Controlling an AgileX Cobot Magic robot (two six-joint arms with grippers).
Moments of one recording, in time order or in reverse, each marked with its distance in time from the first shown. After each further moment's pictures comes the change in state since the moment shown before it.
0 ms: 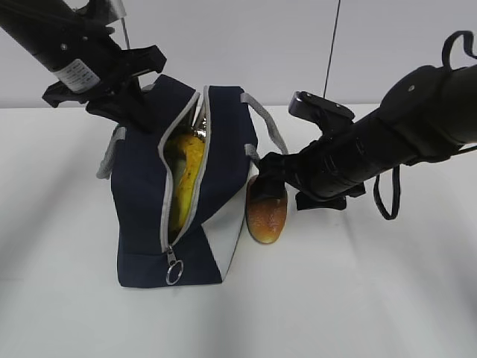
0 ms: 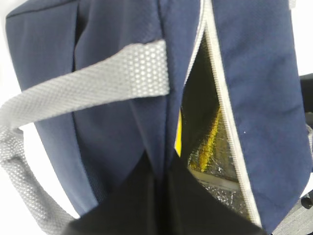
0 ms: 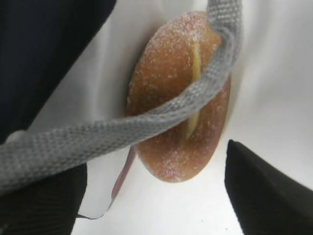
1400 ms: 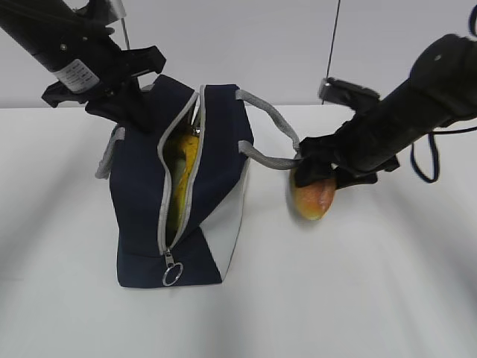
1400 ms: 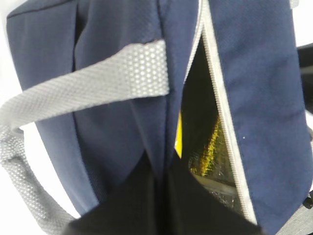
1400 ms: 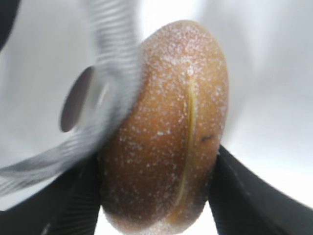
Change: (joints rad) left arm 0.000 0.000 0.000 0.004 0.002 0.000; right arm -0.160 0.082 -0.168 -0.225 0.208 0.029
